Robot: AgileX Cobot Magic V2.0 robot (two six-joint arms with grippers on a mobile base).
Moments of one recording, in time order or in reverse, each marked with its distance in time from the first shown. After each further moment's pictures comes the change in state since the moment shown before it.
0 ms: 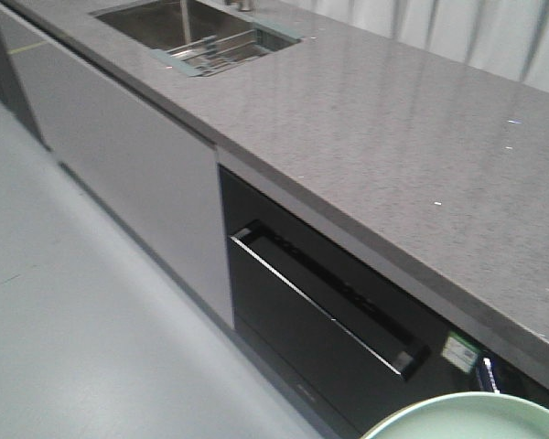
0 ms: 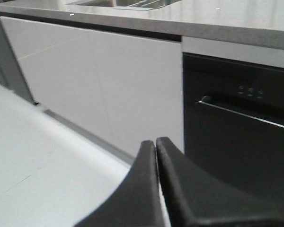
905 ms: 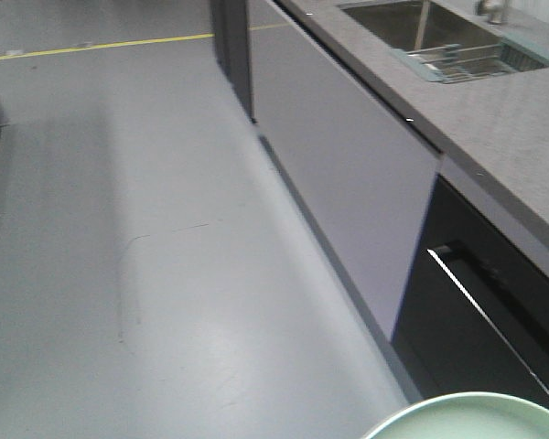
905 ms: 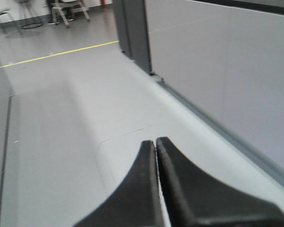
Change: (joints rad) left arm 0.000 0.000 0.000 0.000 0.000 0.000; right arm 0.000 0.000 0.000 0.000 0.000 0.000
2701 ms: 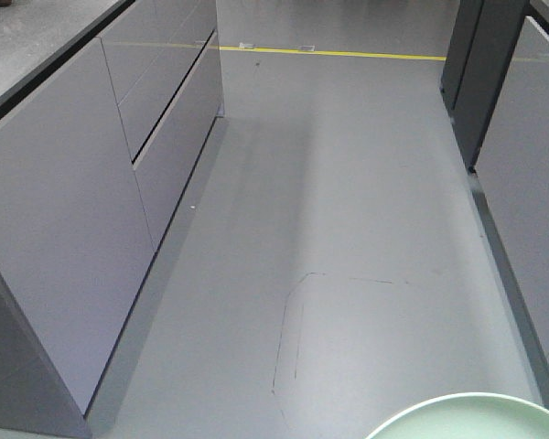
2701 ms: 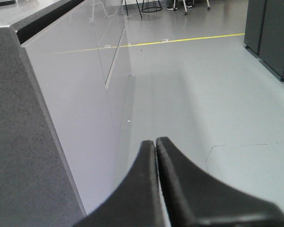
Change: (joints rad) left arm 0.000 0.000 0.000 0.000 0.000 0.000; right arm 0.000 0.000 0.000 0.000 0.000 0.000
